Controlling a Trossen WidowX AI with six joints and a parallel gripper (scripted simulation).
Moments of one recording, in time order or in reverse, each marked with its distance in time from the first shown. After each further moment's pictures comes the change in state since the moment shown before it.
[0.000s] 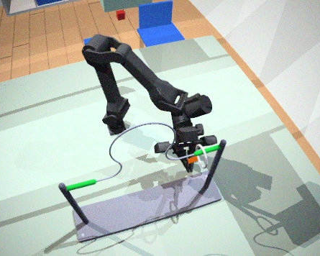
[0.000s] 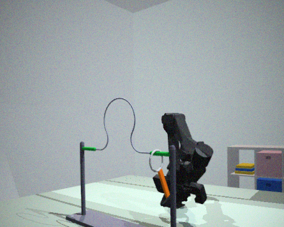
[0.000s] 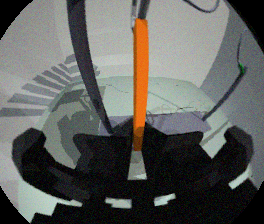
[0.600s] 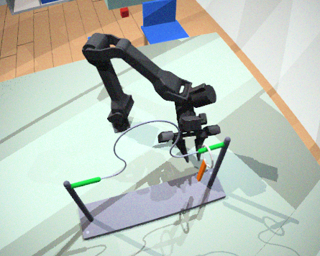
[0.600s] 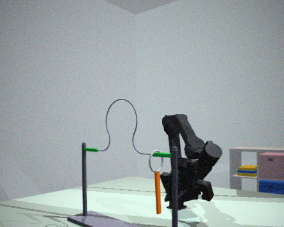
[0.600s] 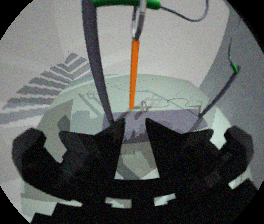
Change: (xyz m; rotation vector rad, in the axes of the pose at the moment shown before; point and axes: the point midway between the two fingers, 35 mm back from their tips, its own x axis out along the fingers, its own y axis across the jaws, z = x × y) arm -0.025 0.002 -0.002 0.000 0.011 -0.001
